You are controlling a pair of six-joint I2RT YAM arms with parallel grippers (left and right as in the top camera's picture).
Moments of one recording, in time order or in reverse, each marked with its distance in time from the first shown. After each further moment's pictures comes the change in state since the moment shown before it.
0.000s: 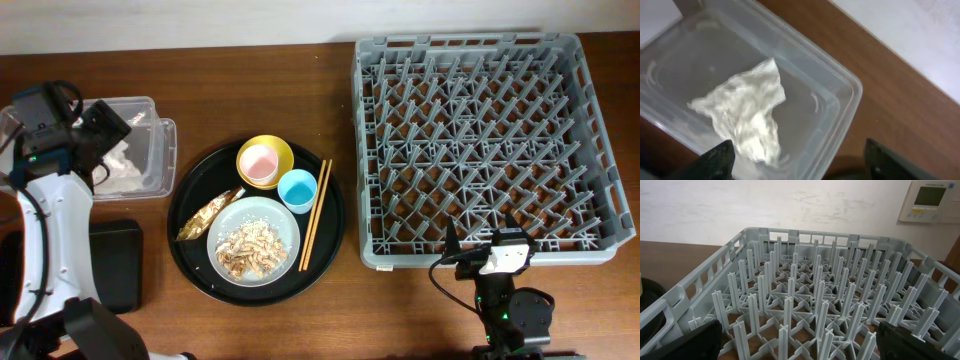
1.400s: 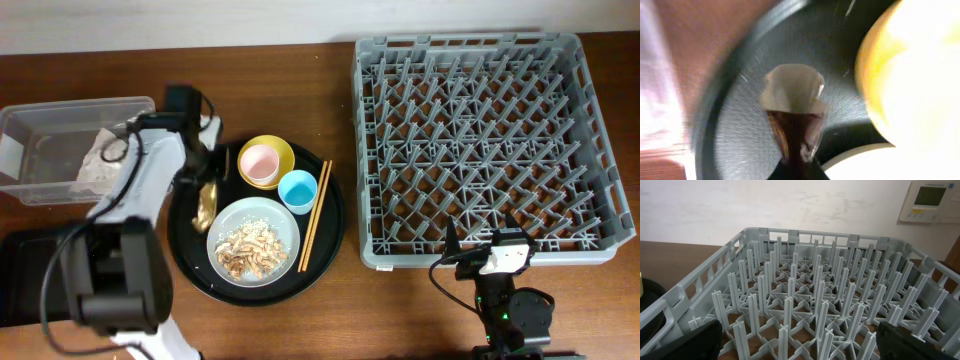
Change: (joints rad) left arm -0.371 0.303 0.086 -0.348 0.056 0.406; right arm 0.000 0.000 0.000 0.000 0.000 0.001
